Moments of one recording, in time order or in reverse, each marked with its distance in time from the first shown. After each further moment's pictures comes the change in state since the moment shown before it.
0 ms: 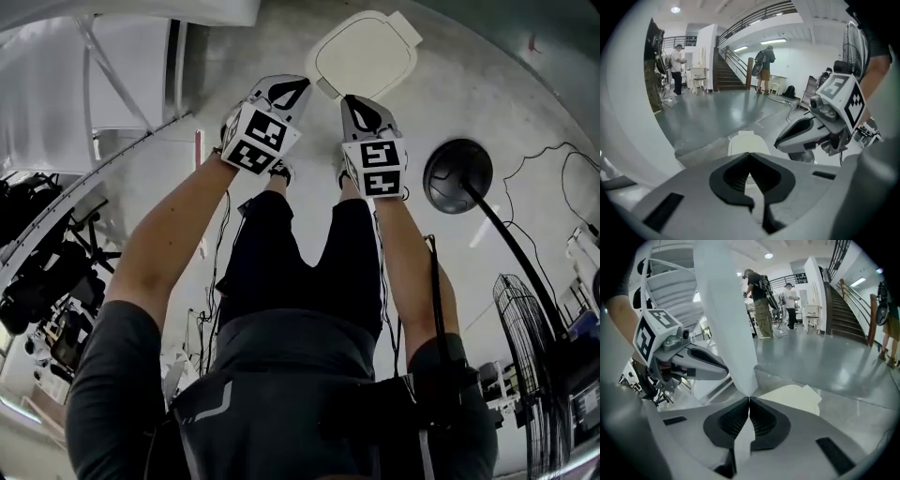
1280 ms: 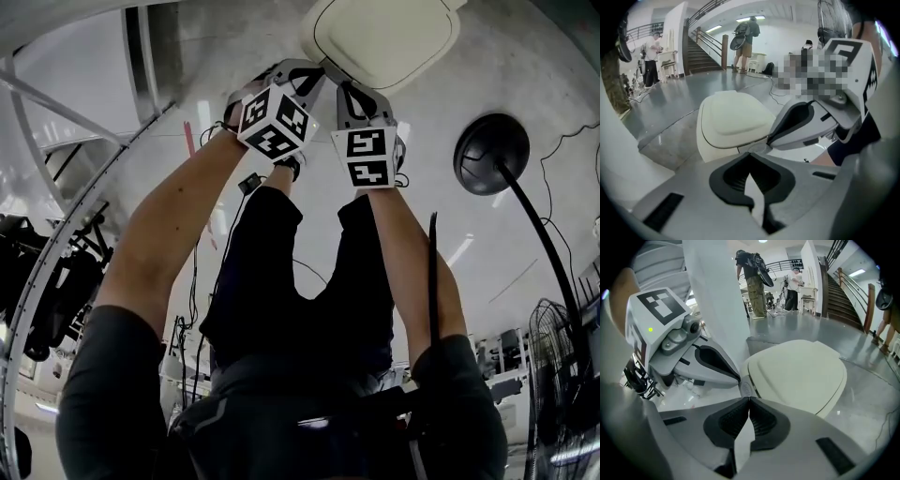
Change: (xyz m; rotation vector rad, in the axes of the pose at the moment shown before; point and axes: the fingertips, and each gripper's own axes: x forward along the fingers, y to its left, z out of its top) left arm 0.149 -0.013 -0.143 0.214 0.212 -0.199; right arm 0.129 -0.008 -0.139 0.080 0.161 -0.048
